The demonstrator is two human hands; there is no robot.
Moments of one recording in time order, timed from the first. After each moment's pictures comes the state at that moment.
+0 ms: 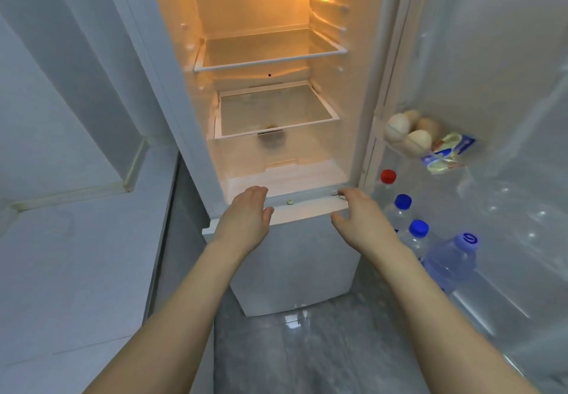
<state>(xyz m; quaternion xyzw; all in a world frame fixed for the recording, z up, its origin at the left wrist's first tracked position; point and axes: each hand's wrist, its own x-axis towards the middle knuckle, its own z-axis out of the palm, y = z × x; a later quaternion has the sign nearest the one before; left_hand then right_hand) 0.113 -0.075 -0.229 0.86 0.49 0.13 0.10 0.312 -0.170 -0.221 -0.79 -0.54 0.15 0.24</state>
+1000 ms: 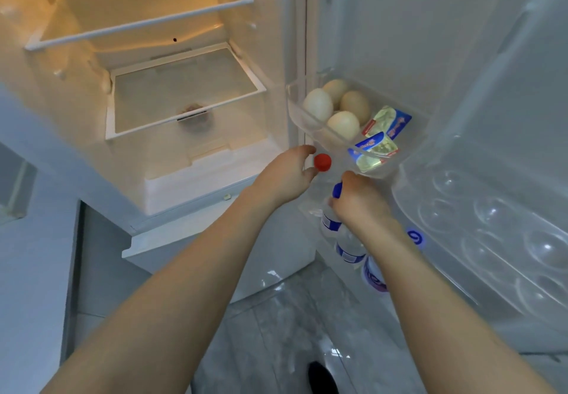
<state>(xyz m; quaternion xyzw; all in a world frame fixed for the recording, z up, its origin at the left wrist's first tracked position) 0.357 -0.030 -0.242 0.91 0.31 0.09 0.26 0.436 -0.158 -0.224 -0.88 -0.38 0.21 0.19</state>
